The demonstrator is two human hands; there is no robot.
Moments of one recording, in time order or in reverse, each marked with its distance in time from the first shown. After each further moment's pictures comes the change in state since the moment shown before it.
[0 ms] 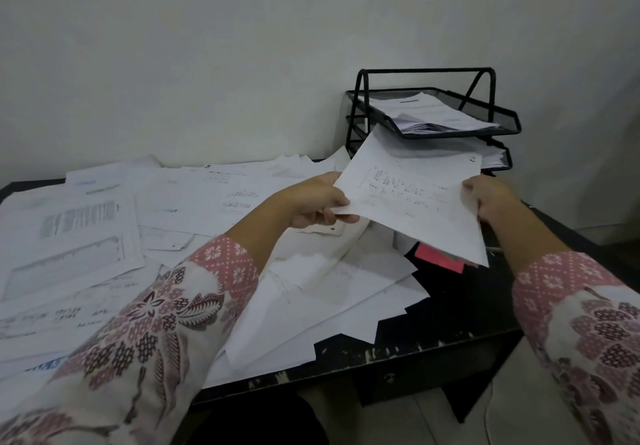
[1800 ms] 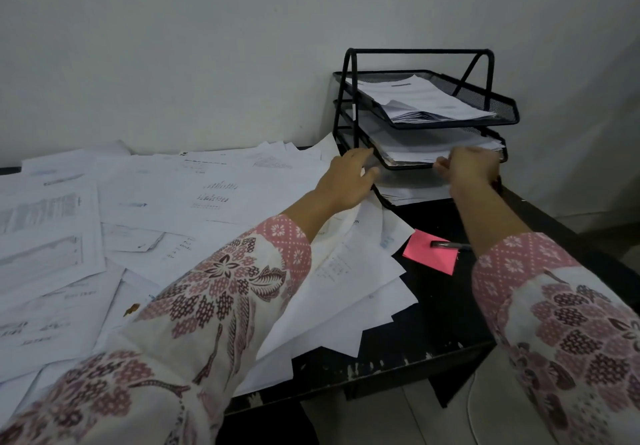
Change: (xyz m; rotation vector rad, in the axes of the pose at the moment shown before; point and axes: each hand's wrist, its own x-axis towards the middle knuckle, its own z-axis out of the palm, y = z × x) left_hand 0.094 -0.008 0.032 0.788 0.341 0.457; right_hand -0.009 -0.026 0.037 0.369 0.173 -0.115
